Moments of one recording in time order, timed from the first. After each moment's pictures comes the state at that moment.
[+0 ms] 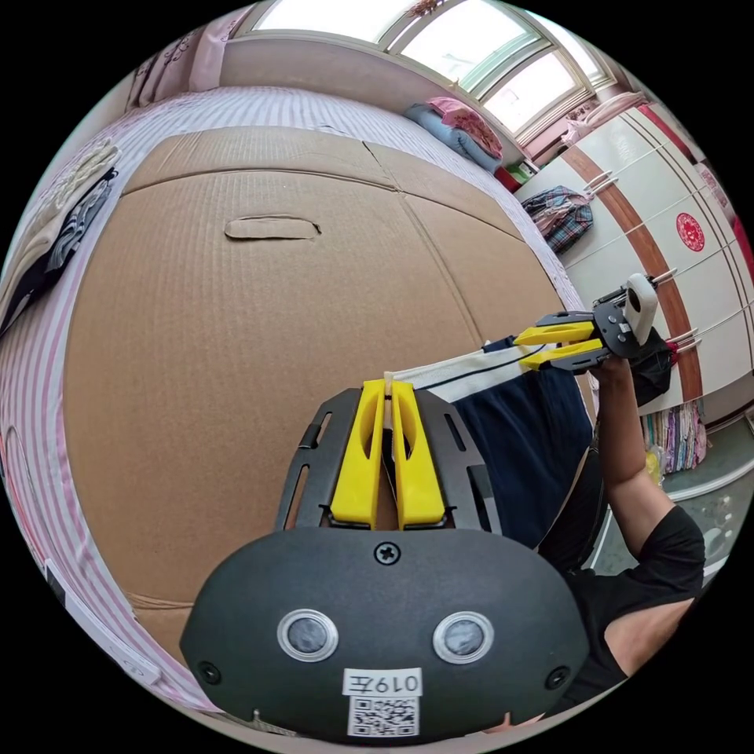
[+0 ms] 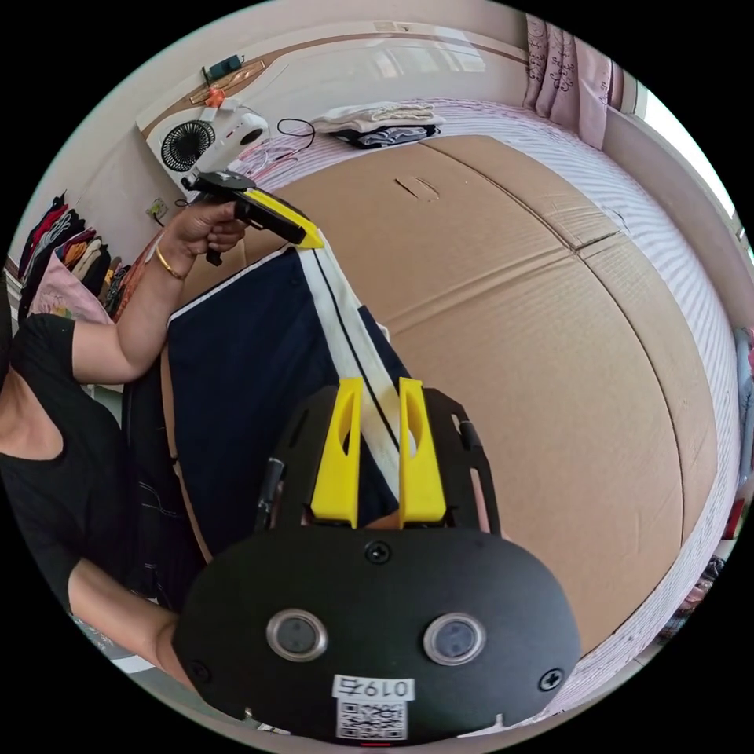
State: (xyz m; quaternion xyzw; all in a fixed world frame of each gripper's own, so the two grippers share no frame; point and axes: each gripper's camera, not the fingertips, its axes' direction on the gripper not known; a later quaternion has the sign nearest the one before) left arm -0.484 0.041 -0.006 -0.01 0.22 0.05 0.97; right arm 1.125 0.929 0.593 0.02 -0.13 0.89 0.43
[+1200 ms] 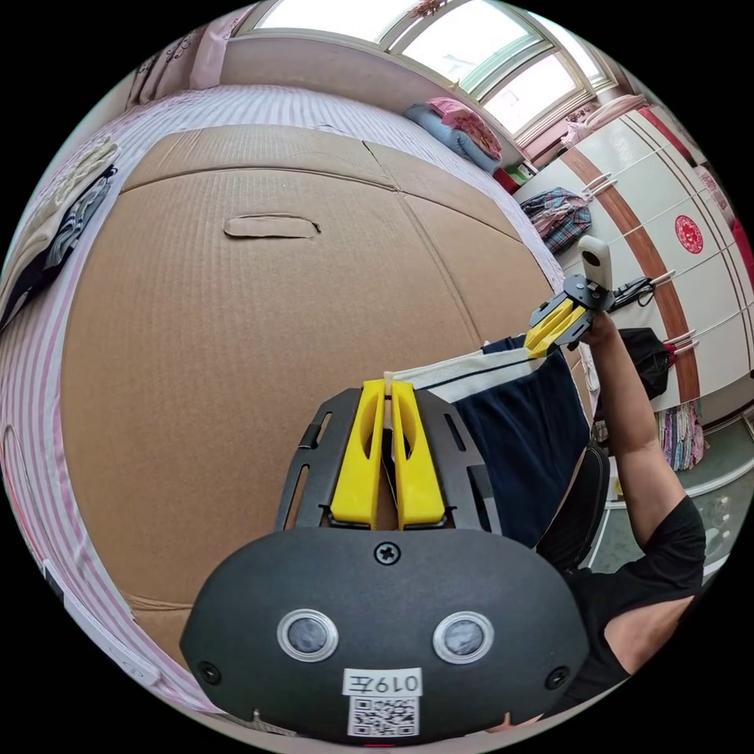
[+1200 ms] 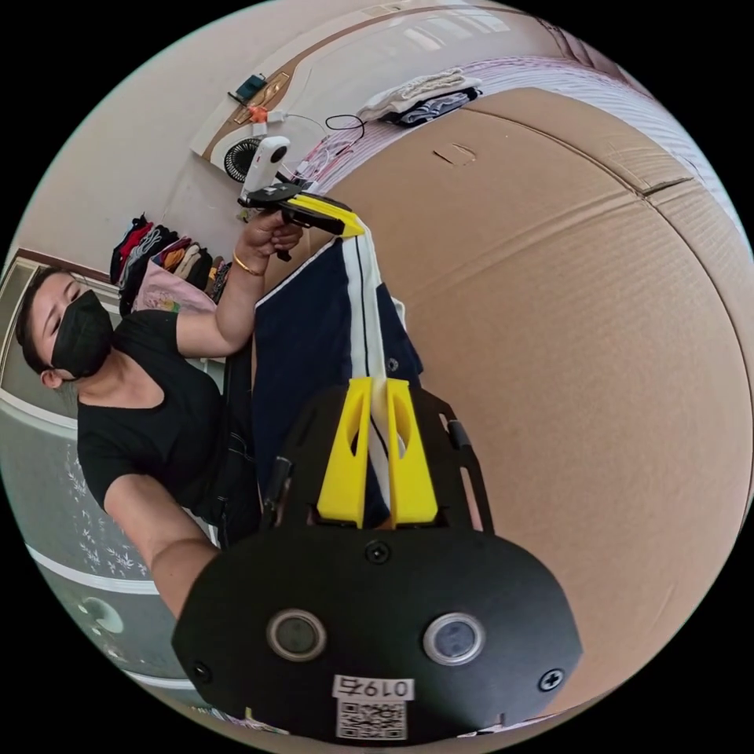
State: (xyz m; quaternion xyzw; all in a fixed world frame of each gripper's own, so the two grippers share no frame) left arm -0.496 0.040 -0.009 -0.01 0.22 0.05 0.97; right arm 1.180 1.061 0.482 0.22 -0.27 0.84 0.41
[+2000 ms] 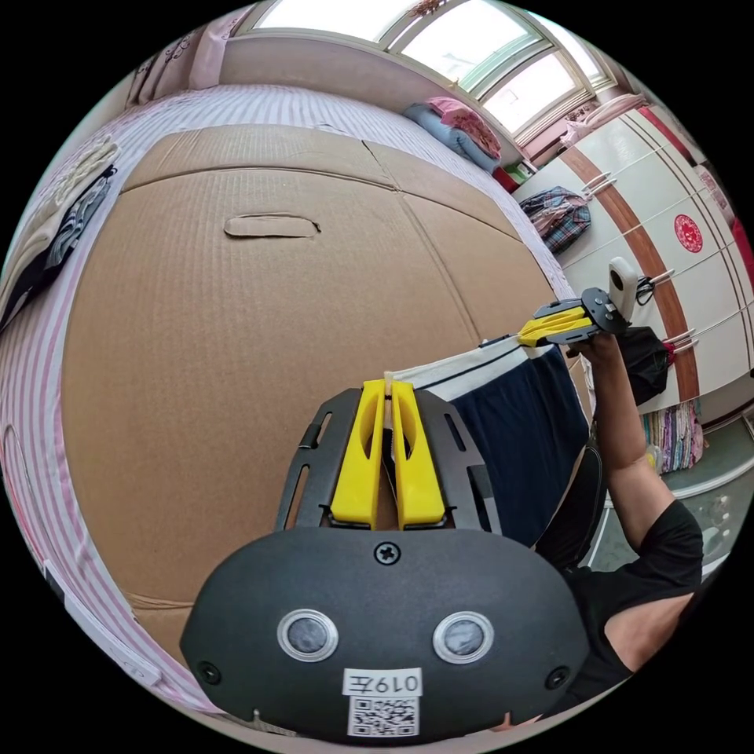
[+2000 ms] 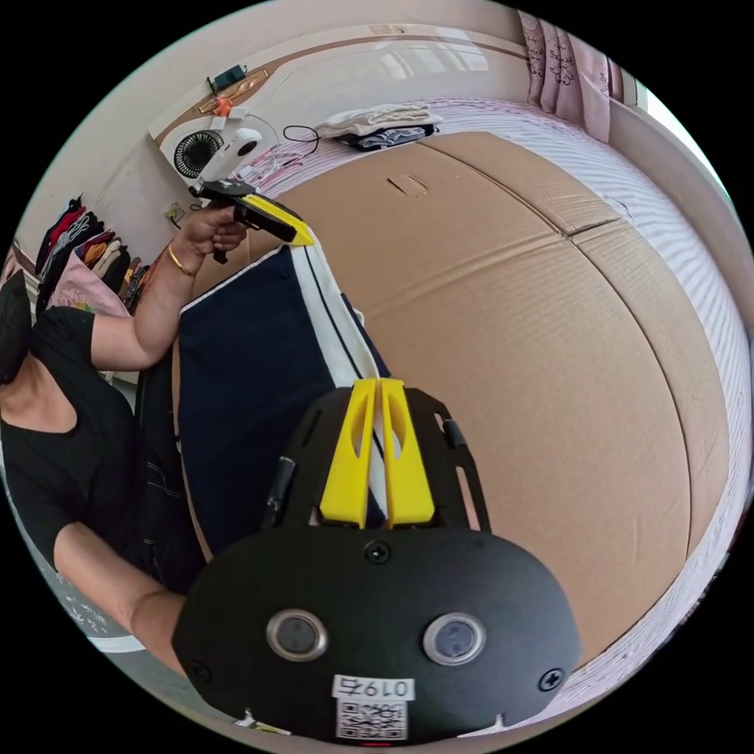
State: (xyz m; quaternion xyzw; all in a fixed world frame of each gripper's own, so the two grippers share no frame) left arm -0.457 0.041 -0.002 -0.01 0.22 0.05 0.97; right arm 1.269 0.939 0.482 0.06 -0.15 0.89 0.43
